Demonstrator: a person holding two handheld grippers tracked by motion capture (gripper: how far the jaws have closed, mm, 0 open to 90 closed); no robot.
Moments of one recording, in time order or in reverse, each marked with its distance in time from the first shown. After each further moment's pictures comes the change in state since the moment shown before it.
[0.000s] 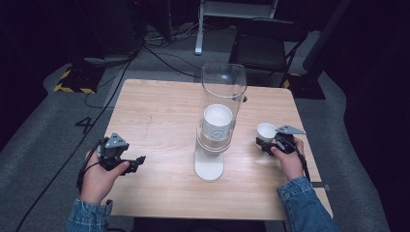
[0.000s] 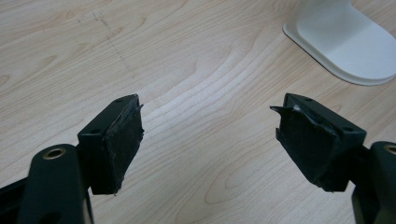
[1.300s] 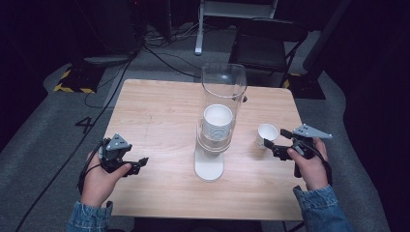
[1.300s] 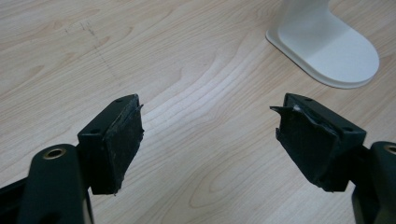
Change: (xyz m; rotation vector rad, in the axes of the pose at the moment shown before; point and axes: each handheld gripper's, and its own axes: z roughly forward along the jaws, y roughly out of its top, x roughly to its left) left arm -0.012 0.003 -0.005 -0.023 -0.026 0.024; right arm 0.035 0.039 -0.098 -0.115 0.105 -0.019
